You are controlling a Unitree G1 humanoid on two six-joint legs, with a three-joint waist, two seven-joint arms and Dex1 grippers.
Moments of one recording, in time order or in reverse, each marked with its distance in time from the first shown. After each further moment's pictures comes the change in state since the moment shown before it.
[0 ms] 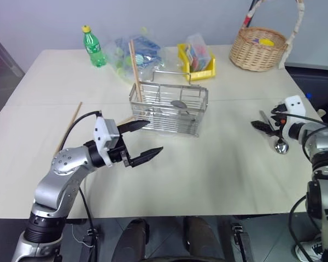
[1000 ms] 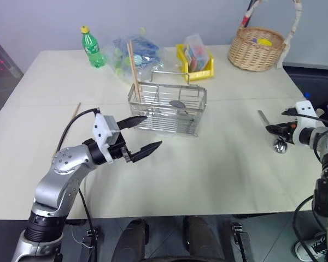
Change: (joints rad) left arm -0.017 -0.001 -0.001 -0.005 0.010 0.017 0.068; right arm -0.011 -0.058 -0.028 0.028 -0.044 0.107 0.081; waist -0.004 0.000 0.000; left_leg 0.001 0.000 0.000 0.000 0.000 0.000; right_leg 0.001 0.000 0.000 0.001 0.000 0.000
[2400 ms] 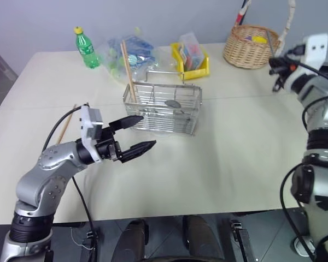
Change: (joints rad) left arm -0.001 0.079 0.128 -0.036 -0.280 0.194 -0.059; right arm -0.105 0.209 -0.165 -0.654 0.166 0.046 -0.328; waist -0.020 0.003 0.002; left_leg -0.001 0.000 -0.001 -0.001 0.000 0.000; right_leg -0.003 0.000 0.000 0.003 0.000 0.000
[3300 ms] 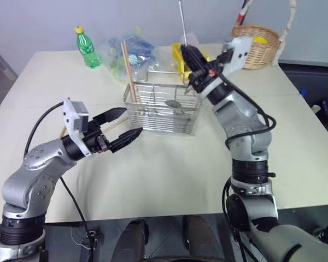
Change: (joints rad) left arm 0.016 0.003 0.075 -0.004 0.021 0.011 0.122; right arm 0.200 0.556 0.185 -0.572 0.217 0.016 -0.153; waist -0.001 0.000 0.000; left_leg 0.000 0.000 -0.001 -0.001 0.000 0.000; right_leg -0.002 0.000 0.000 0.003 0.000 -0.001
